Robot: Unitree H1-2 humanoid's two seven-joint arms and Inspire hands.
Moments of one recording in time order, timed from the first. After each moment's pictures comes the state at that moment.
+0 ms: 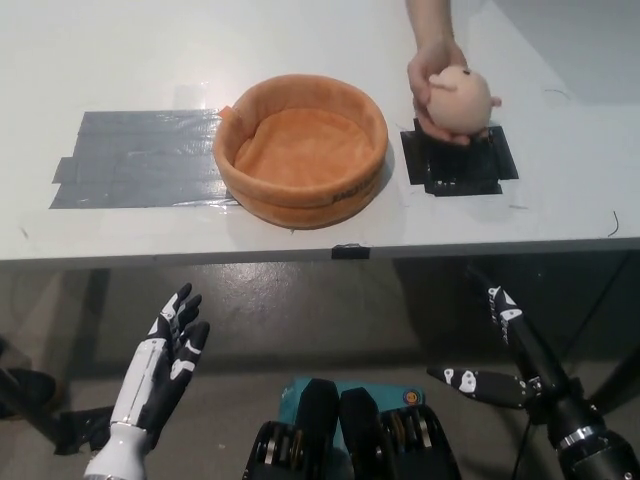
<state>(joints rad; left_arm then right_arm) 0.02 0.13 -0.05 -0.15 0.11 0.03 -0.04 -0.12 -0.17 0.14 0.08 -0.08 -0.11 0.11</state>
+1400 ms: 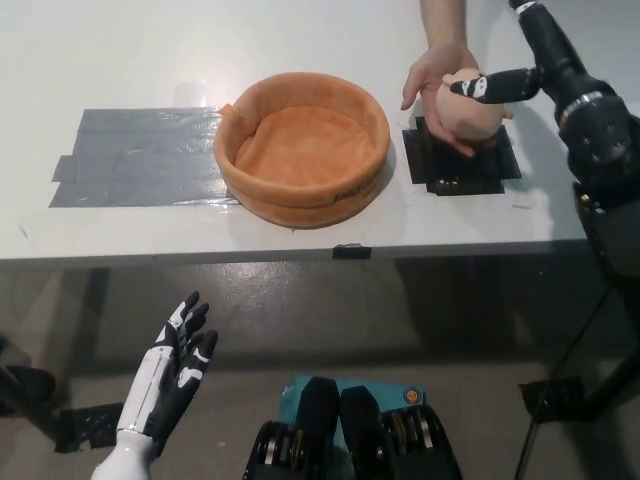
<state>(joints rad) 0.03 0.13 -0.06 -0.15 0.12 0.03 -0.04 -0.98 -0.26 0.15 0.60 -0.33 0.24 0.09</state>
